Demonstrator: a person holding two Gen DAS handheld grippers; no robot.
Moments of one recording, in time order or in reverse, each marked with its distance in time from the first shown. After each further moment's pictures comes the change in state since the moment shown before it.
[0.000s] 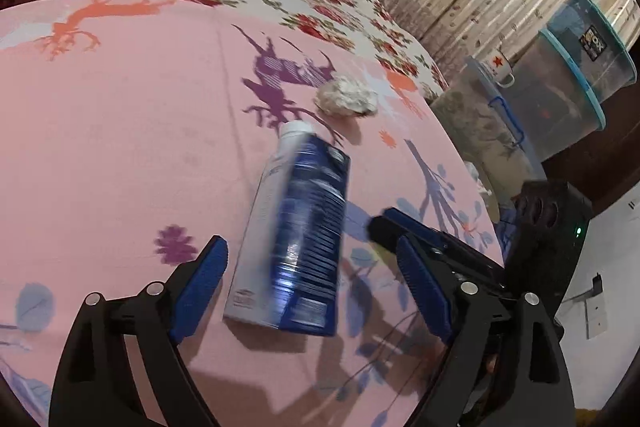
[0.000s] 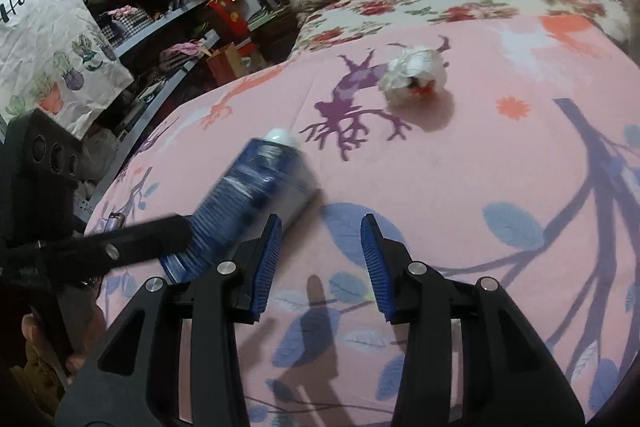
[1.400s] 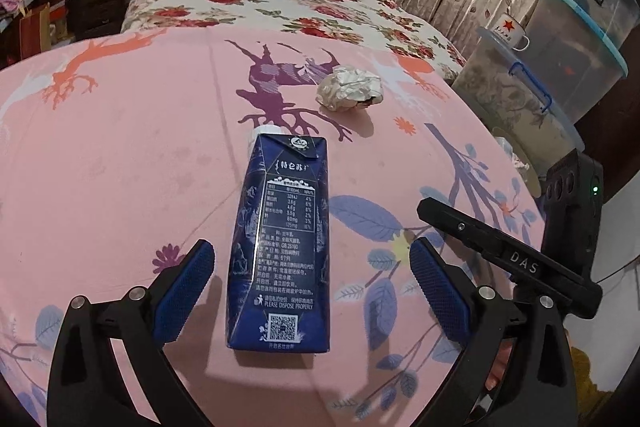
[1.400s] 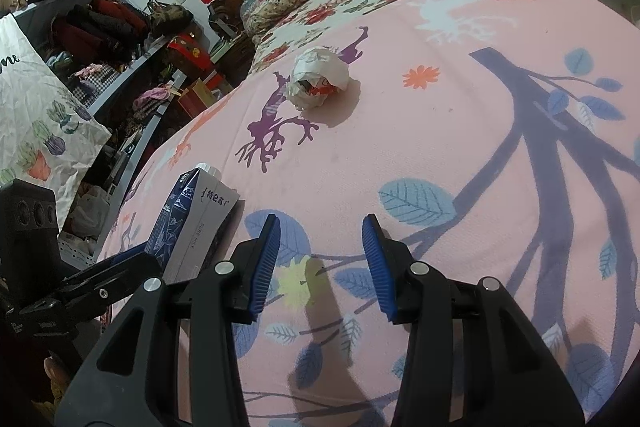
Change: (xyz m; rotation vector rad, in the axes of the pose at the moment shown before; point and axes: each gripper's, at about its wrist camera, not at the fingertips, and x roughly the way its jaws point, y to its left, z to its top) left arm 0.022 -0.034 -0.006 0.149 -0.004 0.151; right arm -0.013 -0.063 -0.006 0.220 -0.040 -0.006
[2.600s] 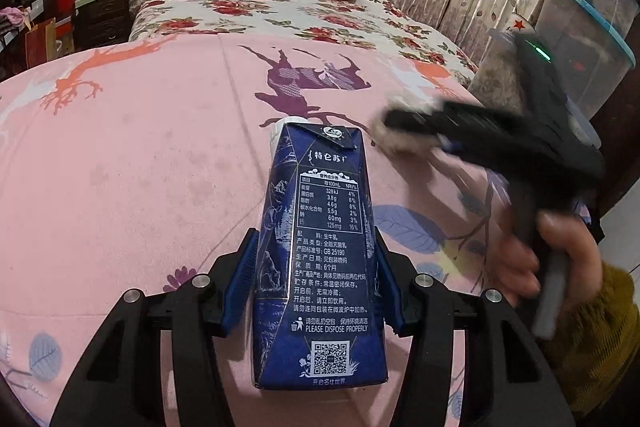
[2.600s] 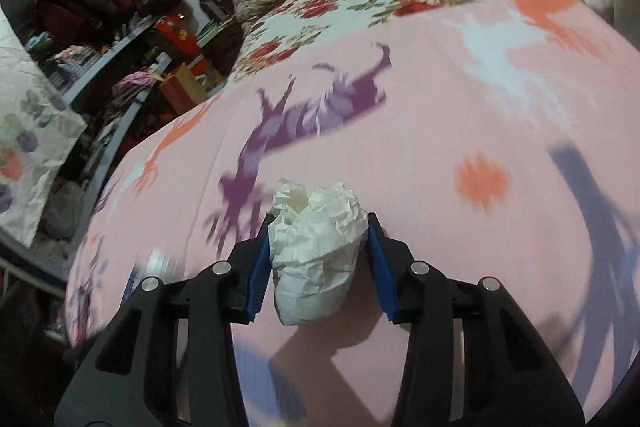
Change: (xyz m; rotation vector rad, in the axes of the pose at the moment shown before) left arm 0.023 0.016 -0.005 0.035 -0.068 0.062; right arm 0.059 0.003 0.068 -0.063 0.061 -0.055
